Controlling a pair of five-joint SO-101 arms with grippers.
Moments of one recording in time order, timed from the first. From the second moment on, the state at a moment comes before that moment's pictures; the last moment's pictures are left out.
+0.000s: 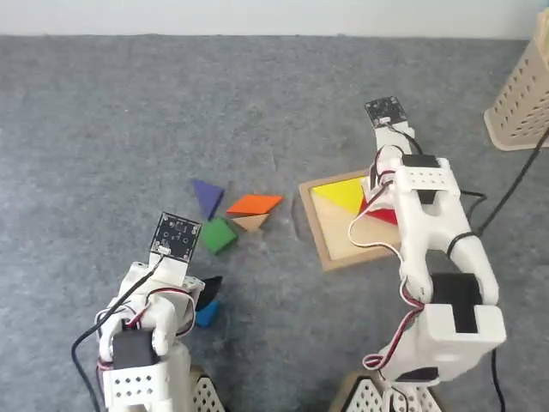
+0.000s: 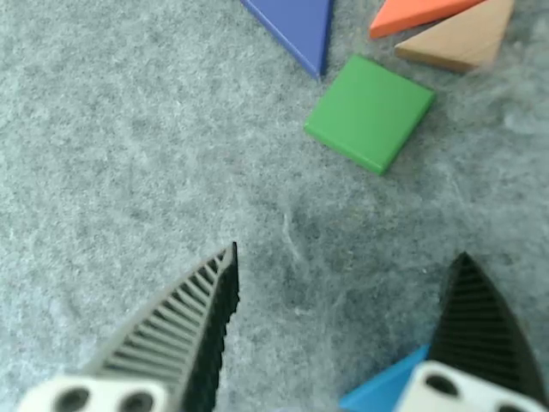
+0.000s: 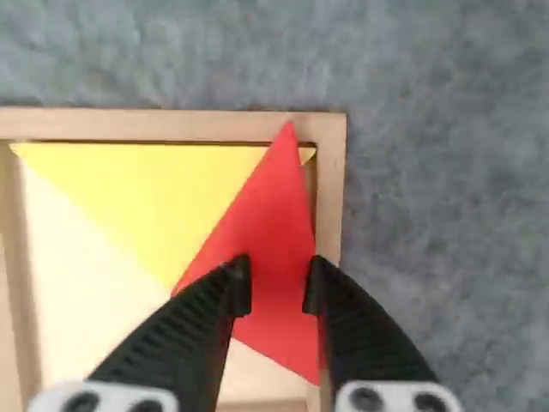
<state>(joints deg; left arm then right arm) -12.8 -103.6 96.8 73.1 -18.4 -3.2 8.6 22.0 49.8 15.7</state>
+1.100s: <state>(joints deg) -12.8 -103.6 96.8 73.1 -18.4 -4.0 6.7 25.2 52.2 1.5</state>
